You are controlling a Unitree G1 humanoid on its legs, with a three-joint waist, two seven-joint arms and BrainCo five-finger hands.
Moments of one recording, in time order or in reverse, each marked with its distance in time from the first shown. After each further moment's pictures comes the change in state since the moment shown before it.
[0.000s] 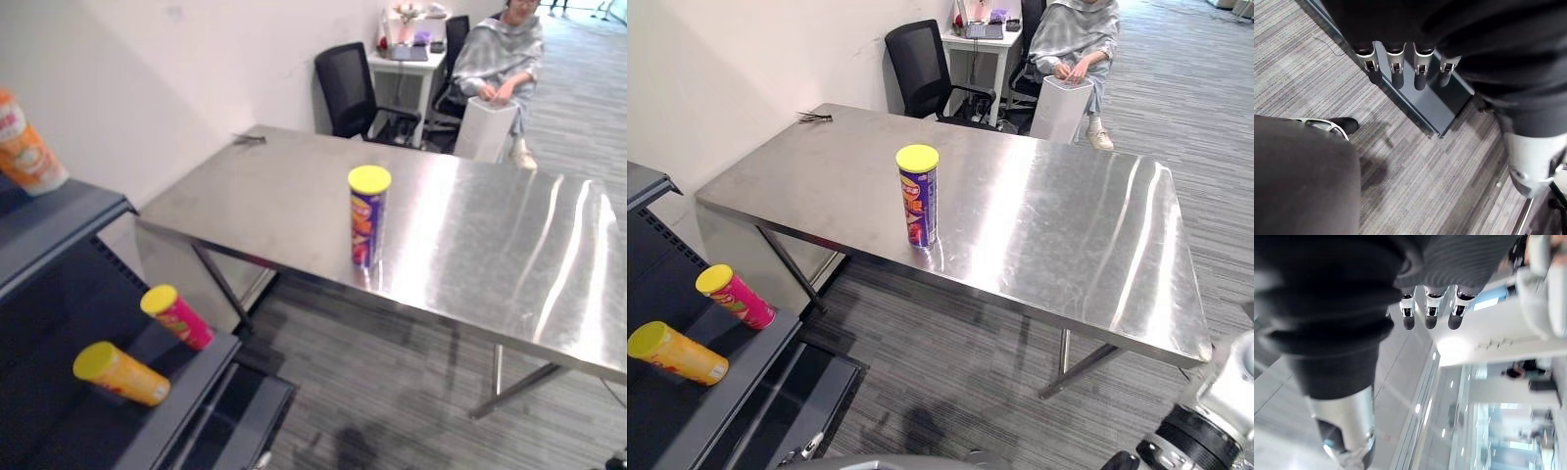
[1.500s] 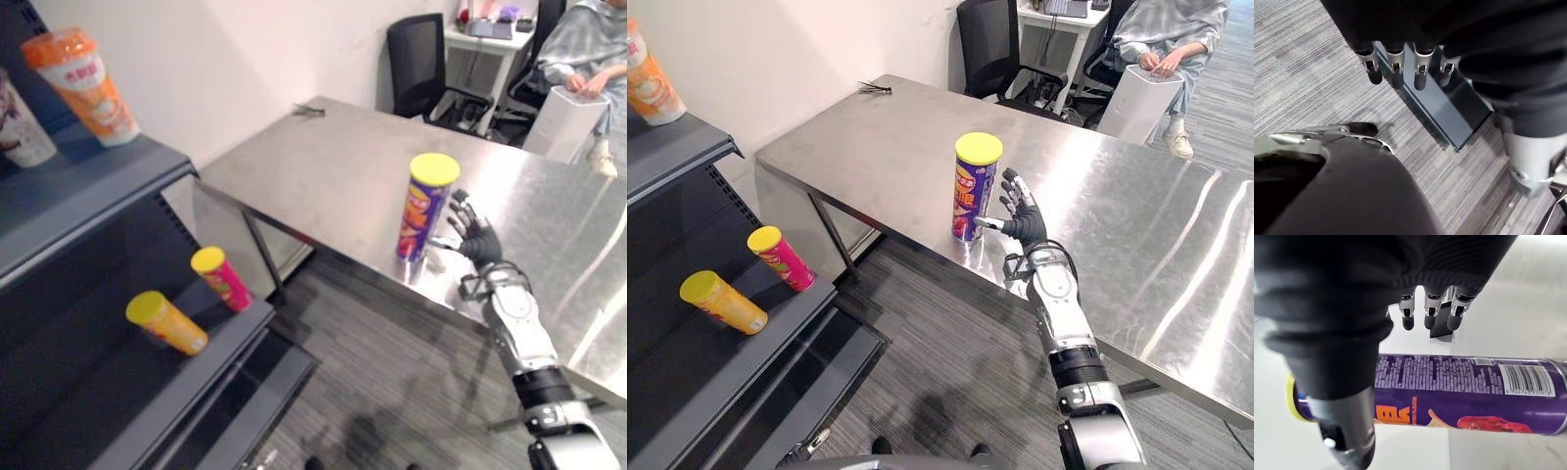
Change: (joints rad) left arm 0.002 0.017 -0.059 -0.017 0.019 0.004 -0.027; right arm -0.220 0.051 0.857 0.352 0.209 0.093 0.422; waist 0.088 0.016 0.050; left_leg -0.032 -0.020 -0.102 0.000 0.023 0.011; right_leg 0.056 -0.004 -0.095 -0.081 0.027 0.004
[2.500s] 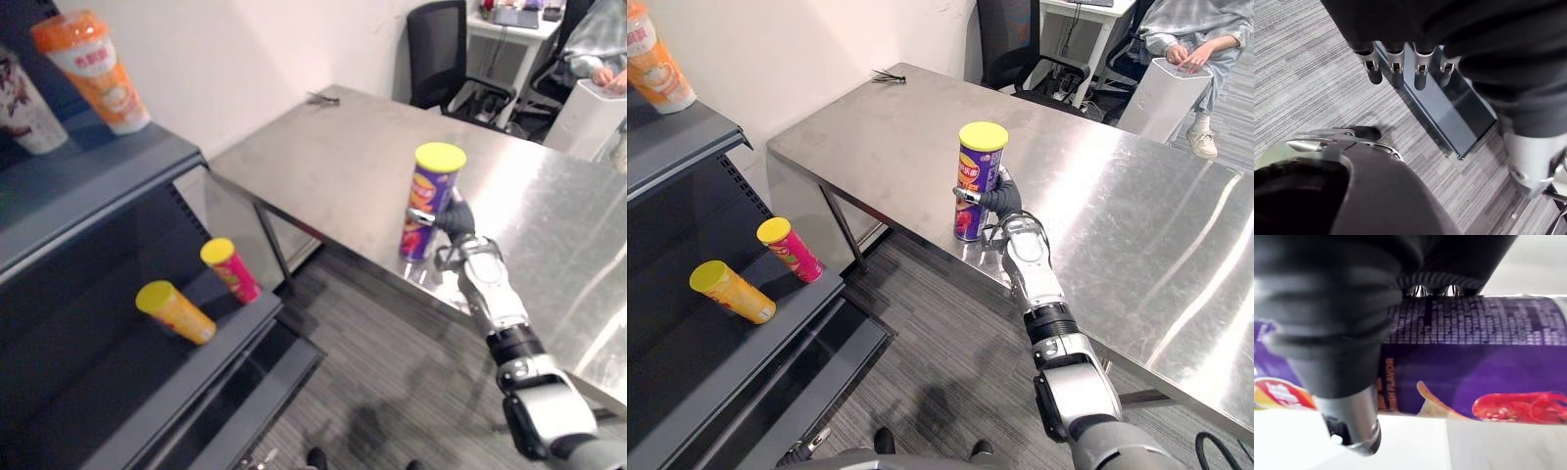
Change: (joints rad) left arm 0.004 -0.002 -0.009 -0.021 -0.011 0.001 0.022; right arm -0.239 0.078 0.028 0.230 0.000 0.038 -0.046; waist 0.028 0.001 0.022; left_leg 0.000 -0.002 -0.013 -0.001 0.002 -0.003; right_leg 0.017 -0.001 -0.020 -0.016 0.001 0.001
